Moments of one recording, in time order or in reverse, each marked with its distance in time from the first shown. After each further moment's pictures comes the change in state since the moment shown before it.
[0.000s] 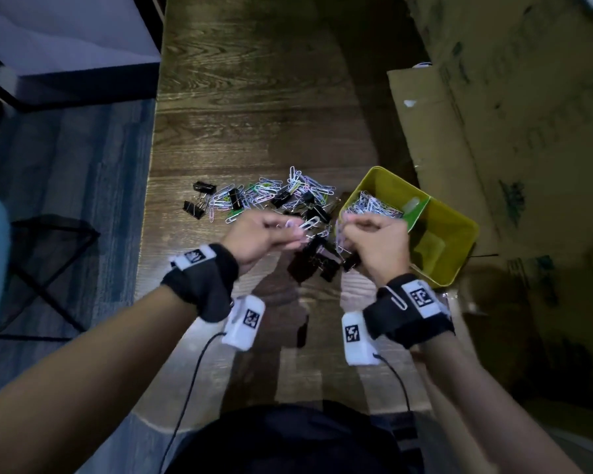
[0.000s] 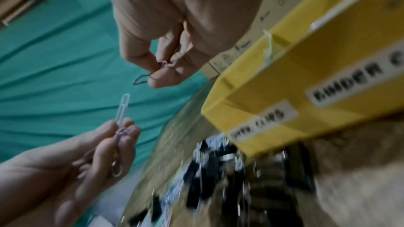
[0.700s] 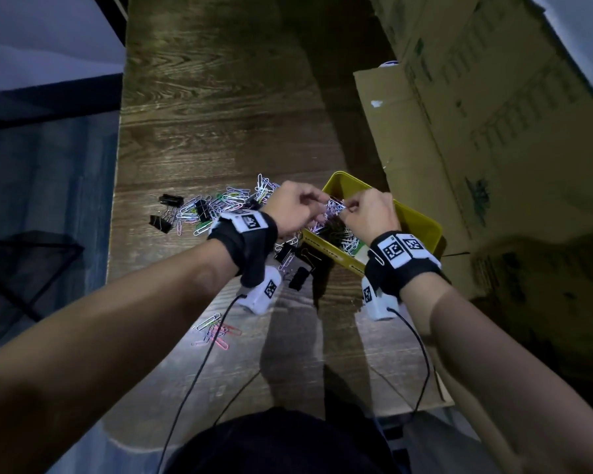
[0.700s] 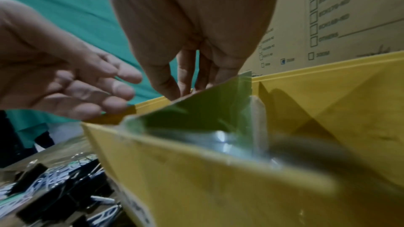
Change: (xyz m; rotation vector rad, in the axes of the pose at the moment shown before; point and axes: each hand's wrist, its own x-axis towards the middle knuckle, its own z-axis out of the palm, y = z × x) left_hand 0.077 0.020 0.087 0.564 -0.082 0.119; right_hand 0.088 0.003 -0.050 -0.880 -0.049 -0.101
